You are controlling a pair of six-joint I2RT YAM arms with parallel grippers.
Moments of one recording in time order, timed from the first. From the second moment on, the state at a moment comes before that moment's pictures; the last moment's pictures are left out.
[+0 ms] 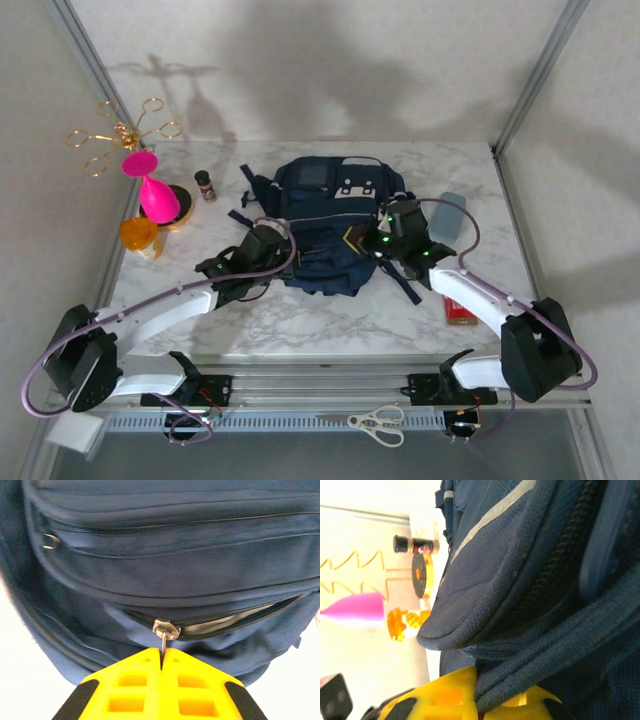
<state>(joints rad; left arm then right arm) -0.71 1.24 0.78 -0.26 -0.08 -0.67 0.48 1.32 0.80 -0.06 -0.43 1.07</state>
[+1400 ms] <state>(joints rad) -0.67 1.42 0.80 -0.20 -0.08 -0.66 0.75 1.53 0.87 -0.05 -0.05 1.36</state>
